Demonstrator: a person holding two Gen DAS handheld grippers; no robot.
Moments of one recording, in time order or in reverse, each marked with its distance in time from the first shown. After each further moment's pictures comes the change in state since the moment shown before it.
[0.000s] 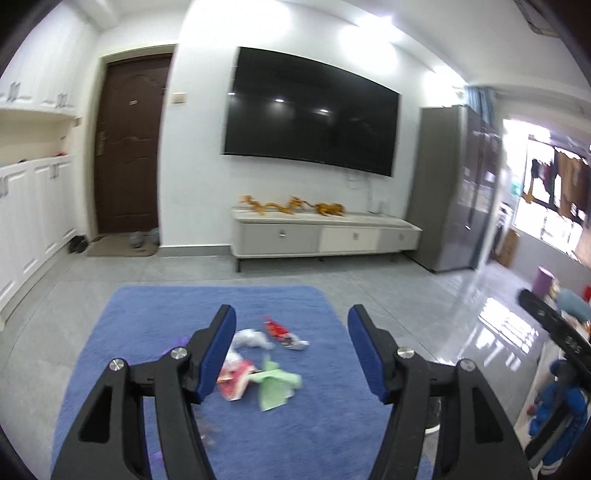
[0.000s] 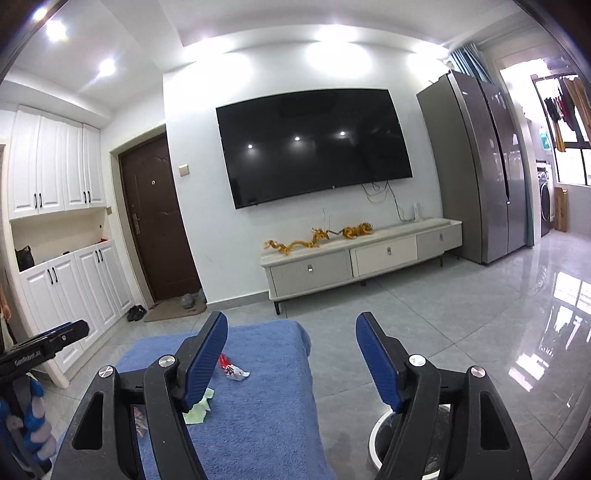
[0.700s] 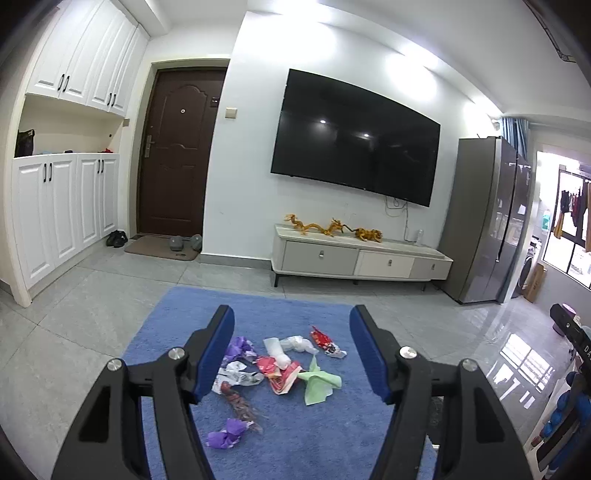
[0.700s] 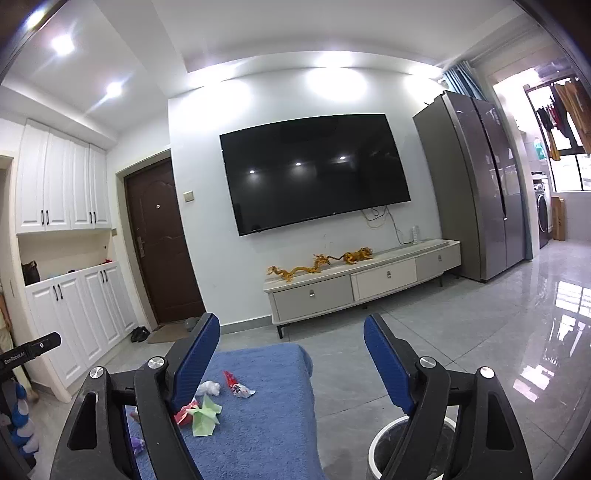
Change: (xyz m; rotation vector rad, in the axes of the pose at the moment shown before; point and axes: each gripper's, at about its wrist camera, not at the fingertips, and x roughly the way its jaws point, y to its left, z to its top) left arm -0.077 0.045 -0.003 -0.082 -0.083 0.128; right arm -0.046 0.001 0.002 0.006 -0.101 0.016
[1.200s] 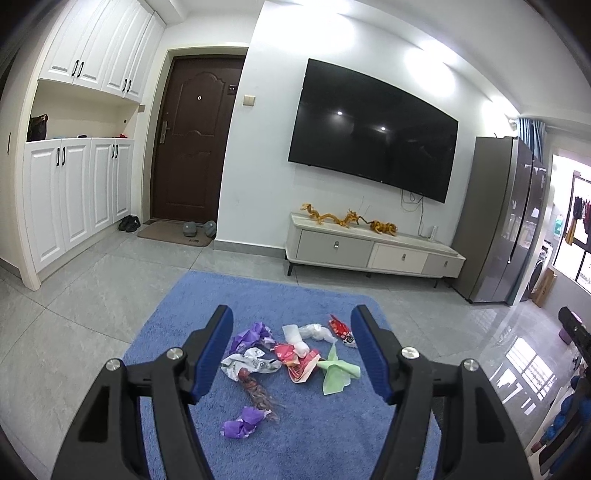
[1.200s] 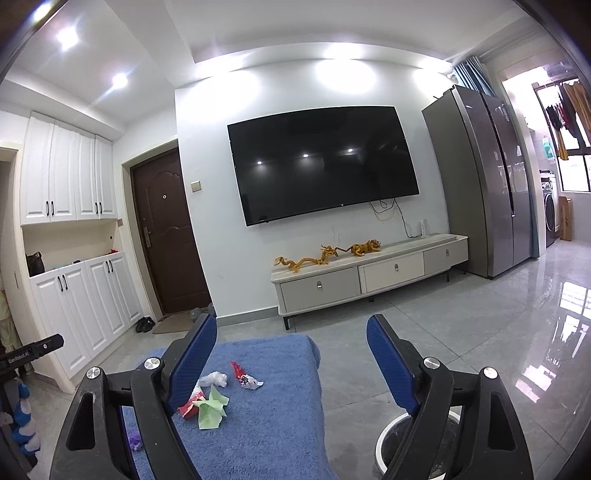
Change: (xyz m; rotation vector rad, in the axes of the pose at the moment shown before) left arm 0.014 0.021 -0.012 -0.034 0.048 0.048; right arm 0.009 0.010 -0.003 -0.010 0.033 0.021
